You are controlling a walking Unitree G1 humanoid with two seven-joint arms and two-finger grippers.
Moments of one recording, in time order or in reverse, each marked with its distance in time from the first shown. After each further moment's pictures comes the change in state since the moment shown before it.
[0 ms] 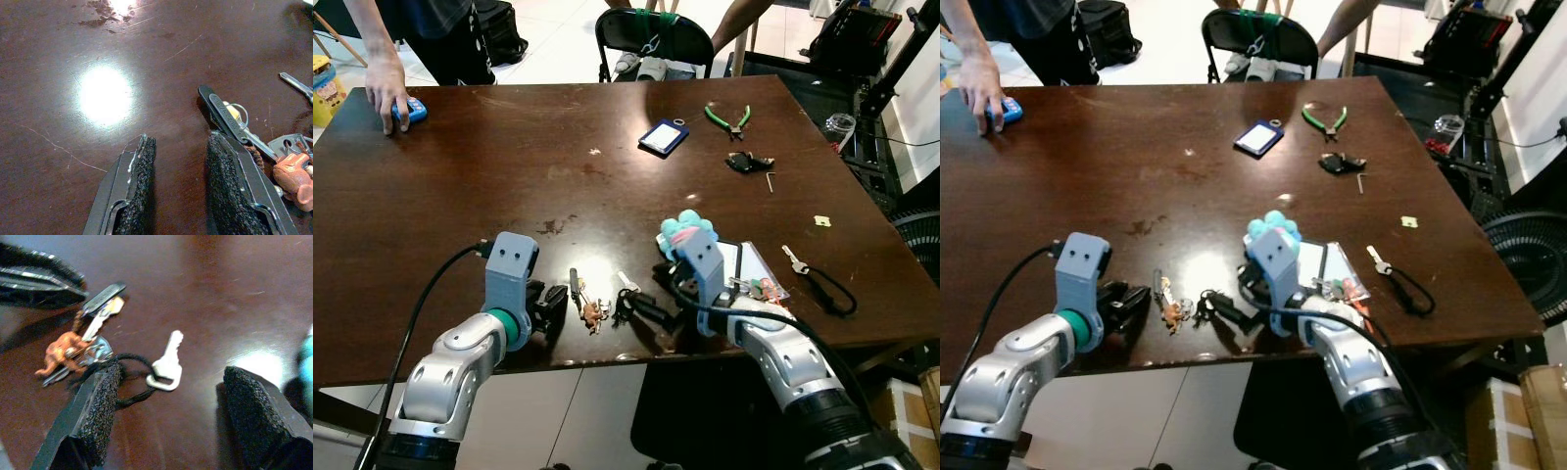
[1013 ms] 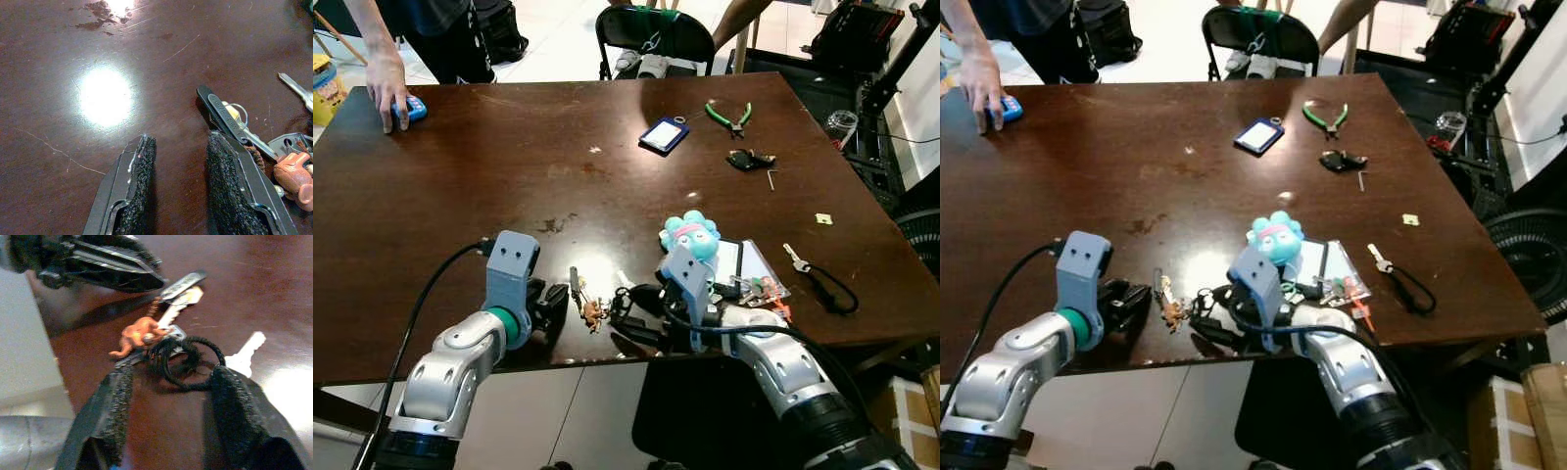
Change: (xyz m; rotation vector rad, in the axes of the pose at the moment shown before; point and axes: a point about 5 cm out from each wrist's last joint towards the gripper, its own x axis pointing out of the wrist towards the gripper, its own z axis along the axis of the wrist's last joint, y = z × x) left arm 0.001 0.000 0.001 0.017 -0.006 -0.011; right arm 0.006 0.021 -0.003 -0.033 0.022 0.219
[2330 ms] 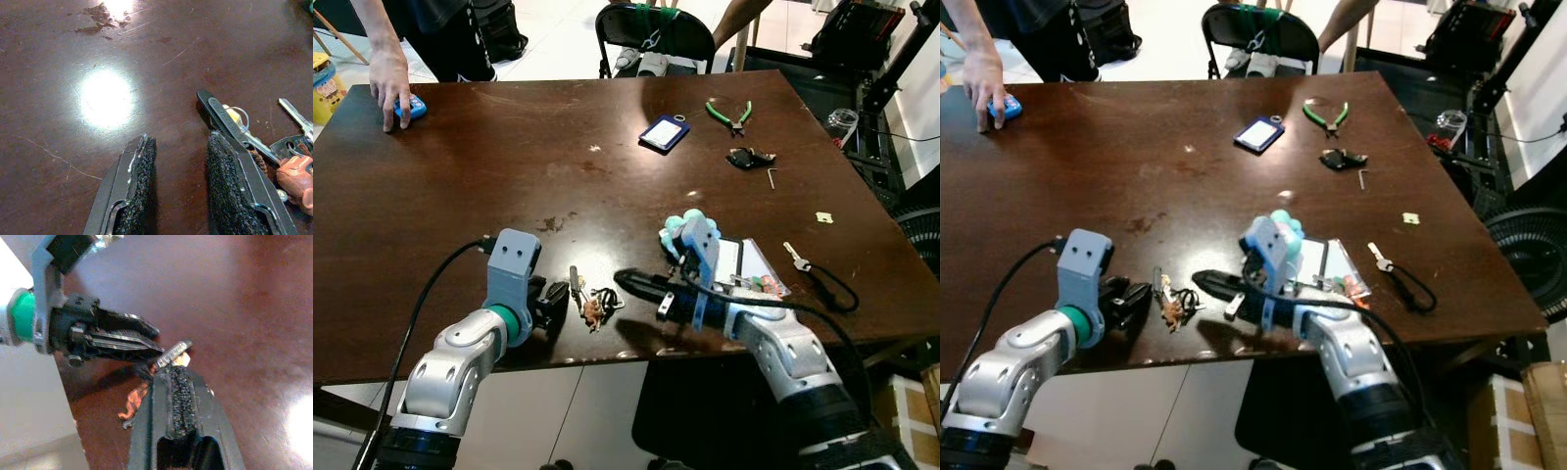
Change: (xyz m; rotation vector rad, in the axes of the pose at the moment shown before) left arm 0.002 0.001 0.002 0.018 -0.012 0.005; right arm -0.007 -0.008 0.030 0.094 -0.184 -0.013
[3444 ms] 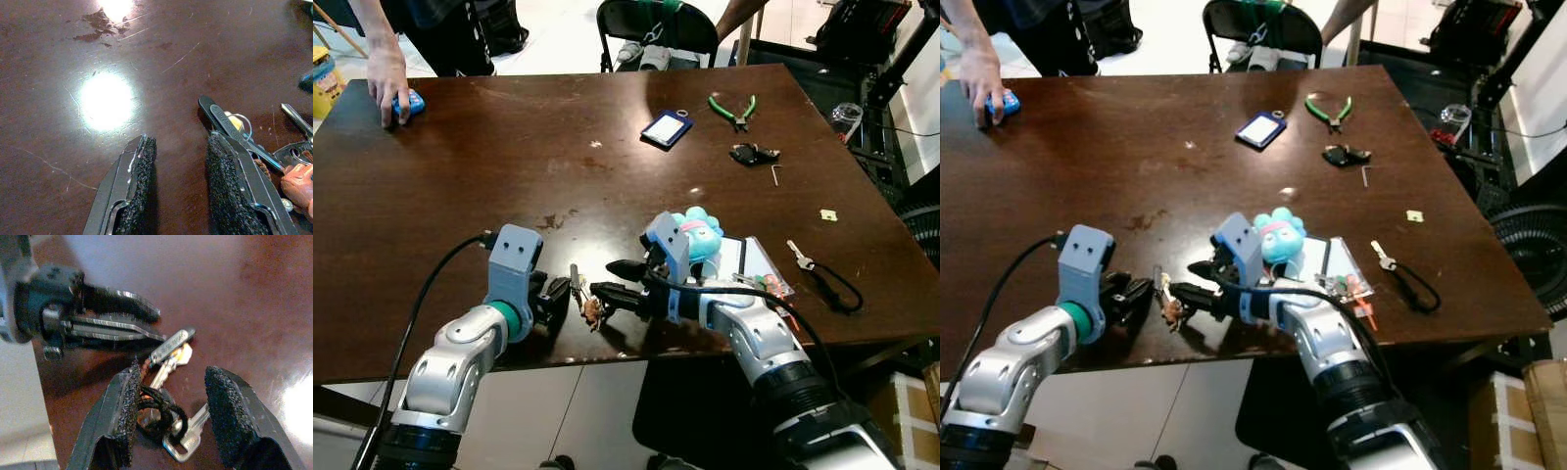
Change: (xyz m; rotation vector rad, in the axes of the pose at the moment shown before) left arm 0.001 -0.001 0.004 0.015 -0.013 0.004; right arm 0.030 -0.001 -0.006 -0.025 0.104 0.011
